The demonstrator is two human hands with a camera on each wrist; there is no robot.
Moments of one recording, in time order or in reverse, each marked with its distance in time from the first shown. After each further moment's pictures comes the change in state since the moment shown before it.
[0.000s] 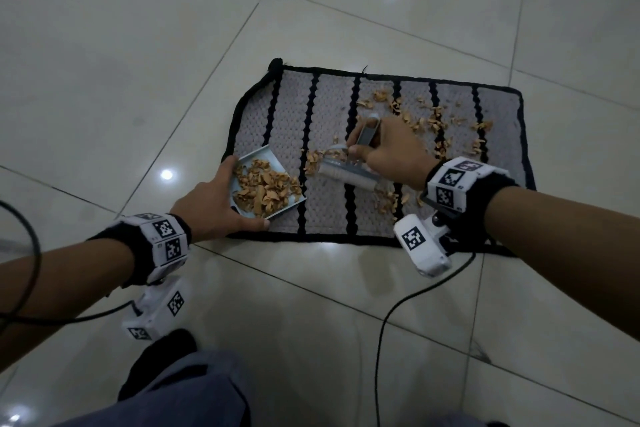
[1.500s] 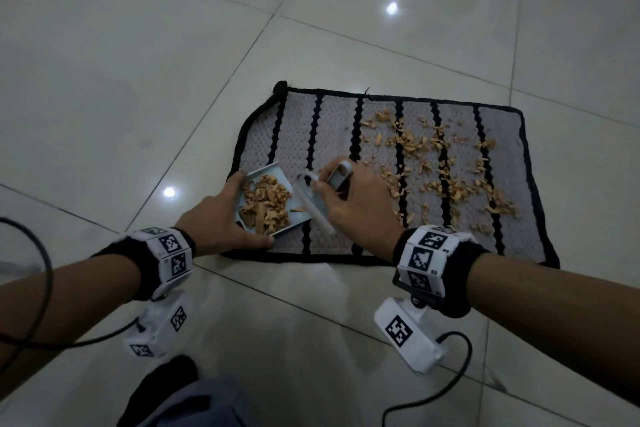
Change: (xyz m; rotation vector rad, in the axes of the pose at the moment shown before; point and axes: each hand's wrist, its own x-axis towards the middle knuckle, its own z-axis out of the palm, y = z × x) left_hand 0.005 0.006 -0.007 0.003 -0.030 0.020; right_hand -0.035 -0.032 0.067 0.088 0.293 -0.156
